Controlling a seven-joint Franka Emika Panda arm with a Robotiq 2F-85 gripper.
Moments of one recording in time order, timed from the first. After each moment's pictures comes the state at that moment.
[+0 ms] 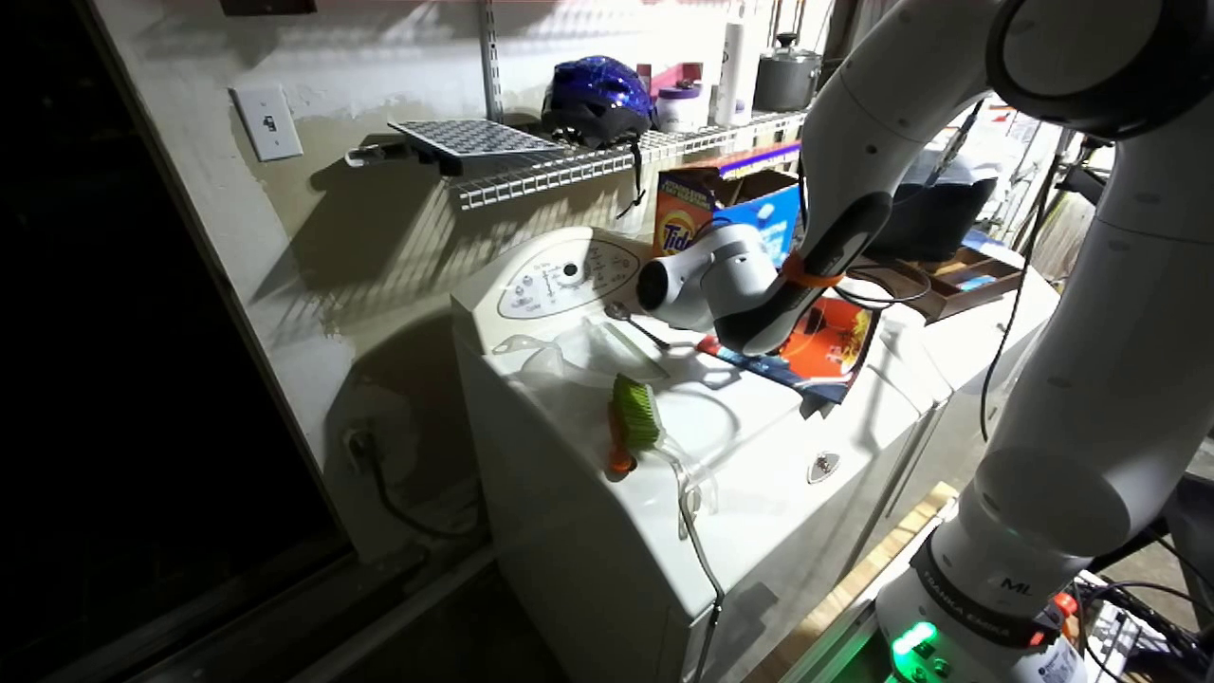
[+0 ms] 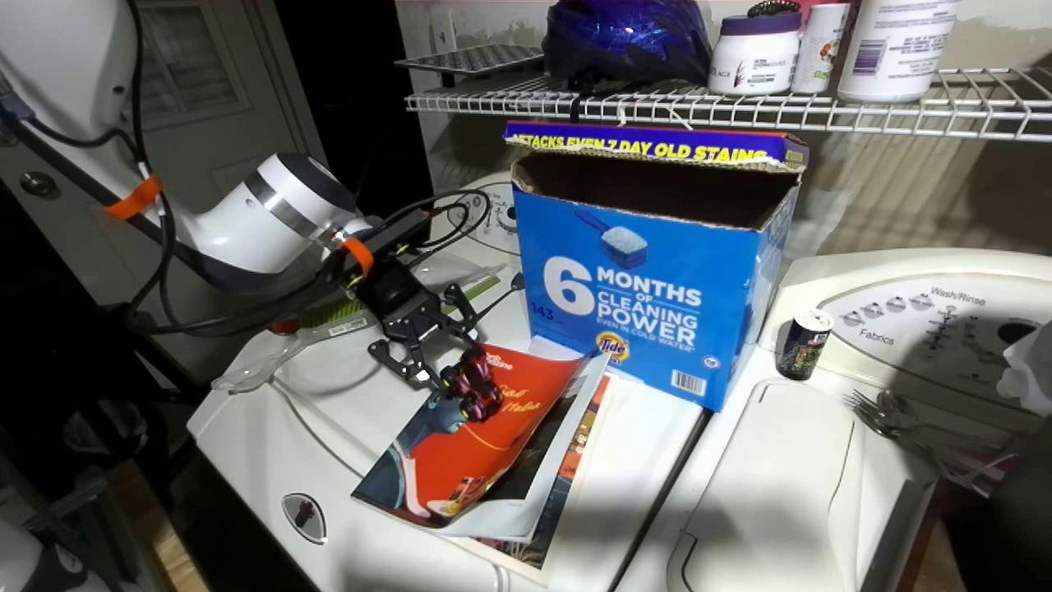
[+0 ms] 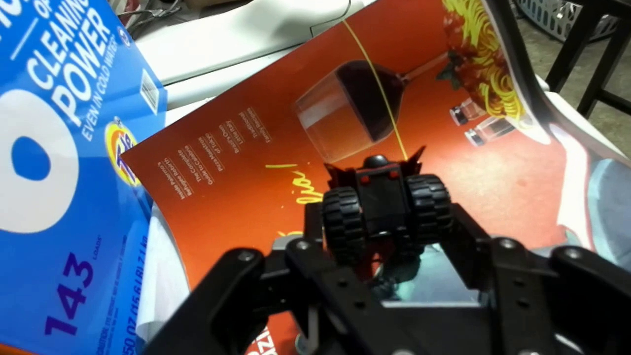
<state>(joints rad) 0.01 0.13 0.04 -2.44 -1.23 1.96 -0.32</state>
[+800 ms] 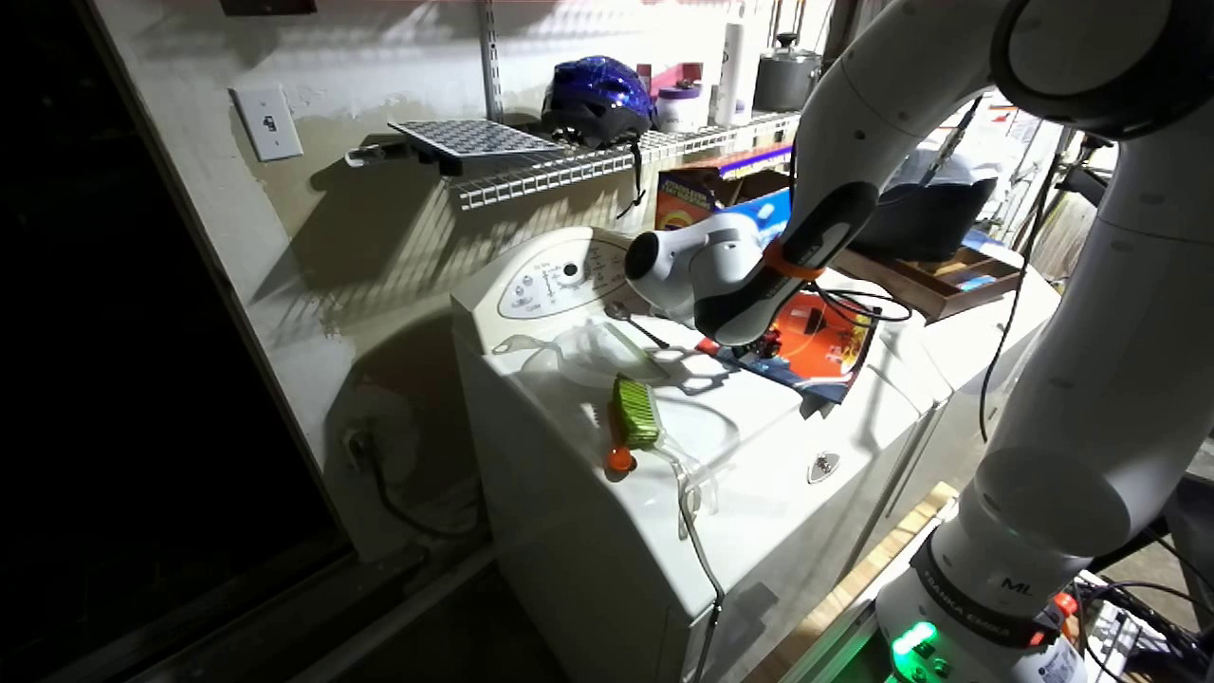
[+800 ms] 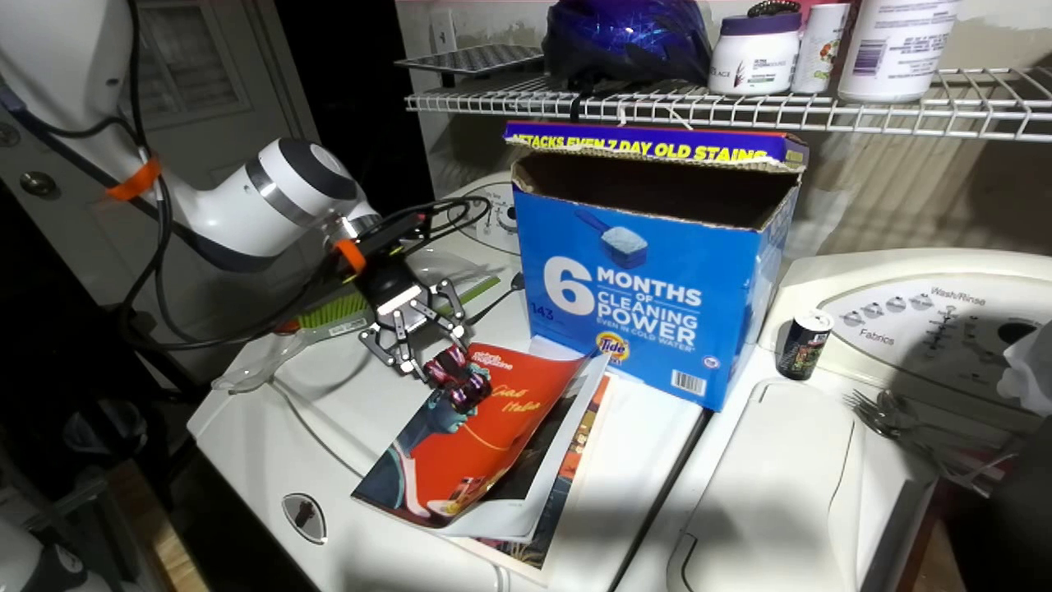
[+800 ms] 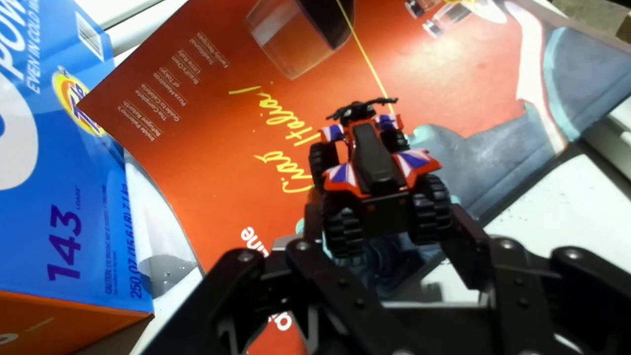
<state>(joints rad) 0.01 0.12 0.05 -2.40 -1.02 2.07 -0.30</state>
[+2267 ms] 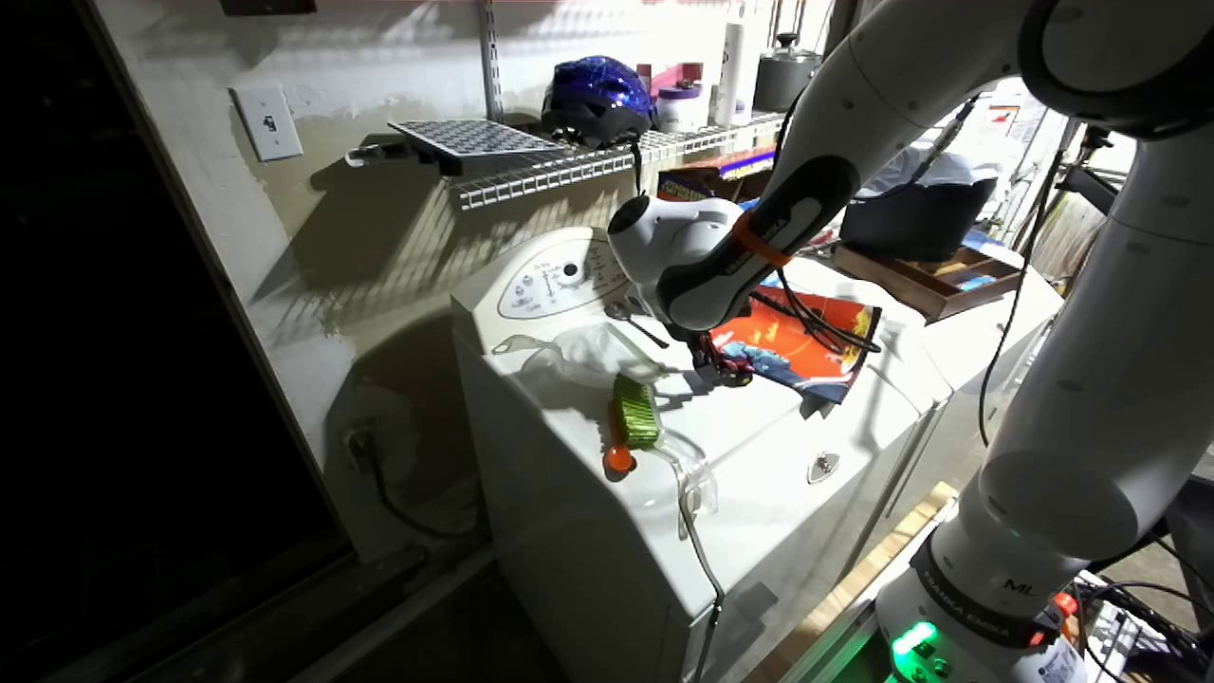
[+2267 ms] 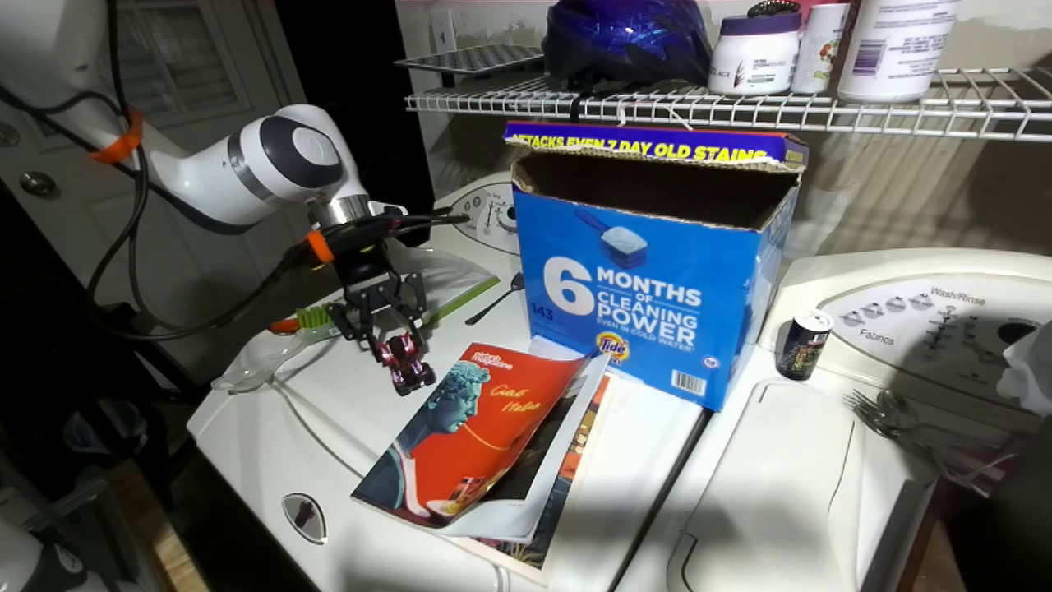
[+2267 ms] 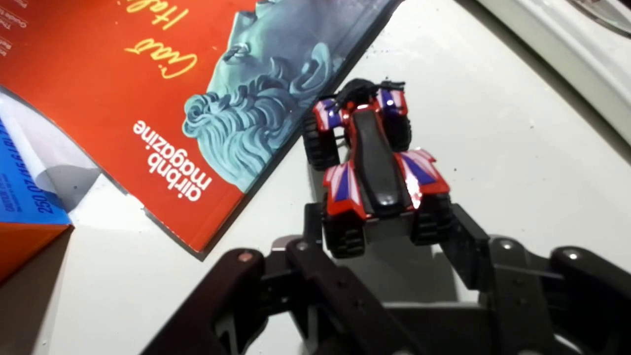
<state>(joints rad) 0.04 0.09 0.08 -2.38 -0.62 2.14 -0.31</state>
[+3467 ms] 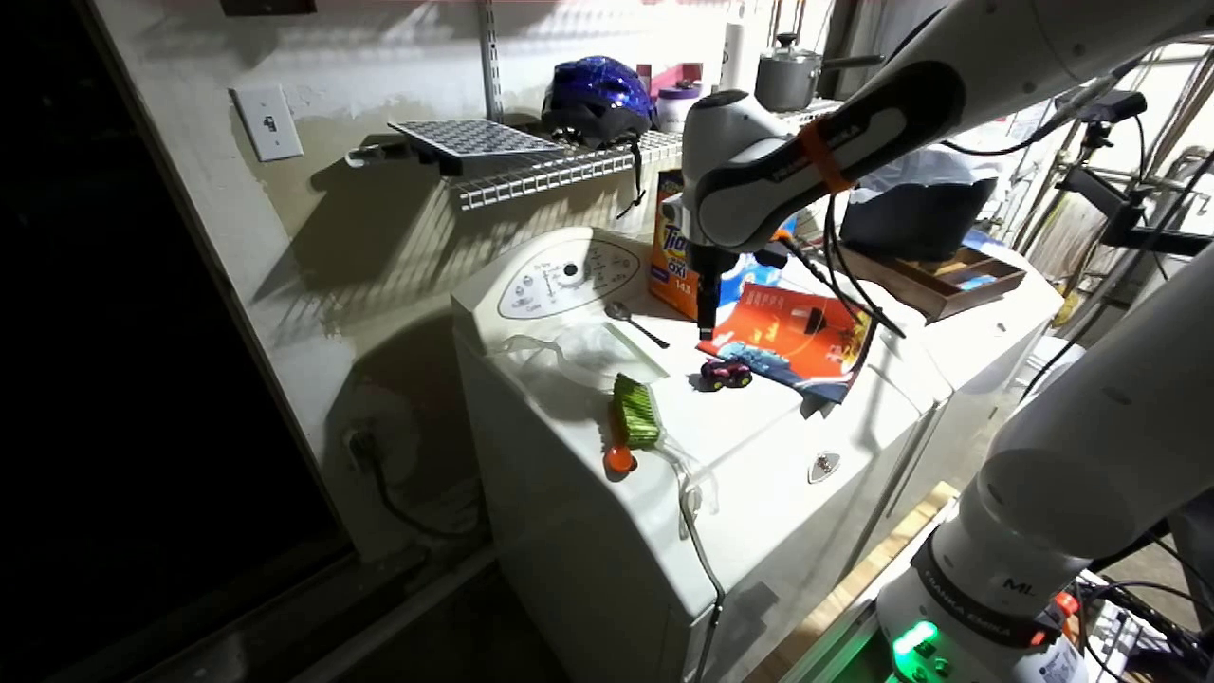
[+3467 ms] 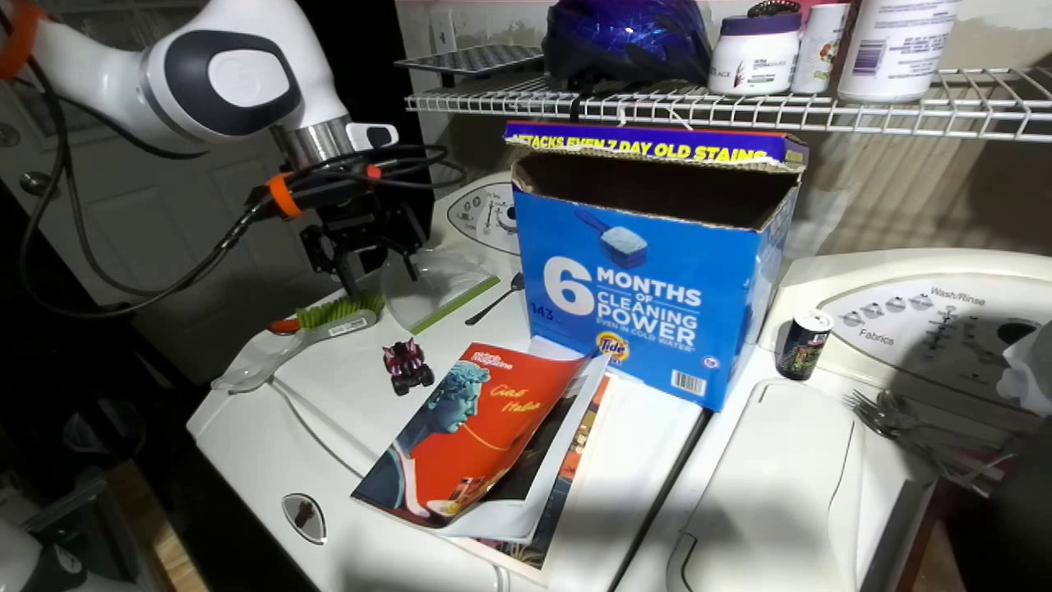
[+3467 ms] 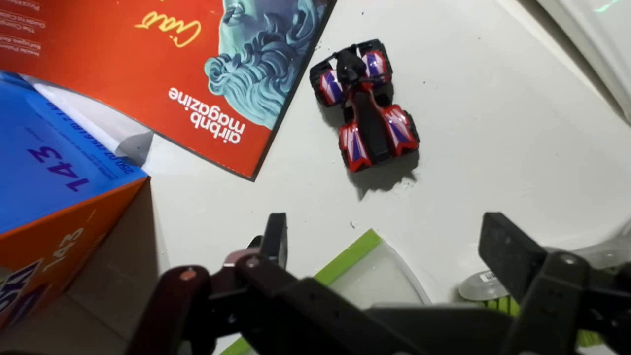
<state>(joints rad) 0.02 -0.23 -0.01 -2.47 -0.26 2.29 -0.52</state>
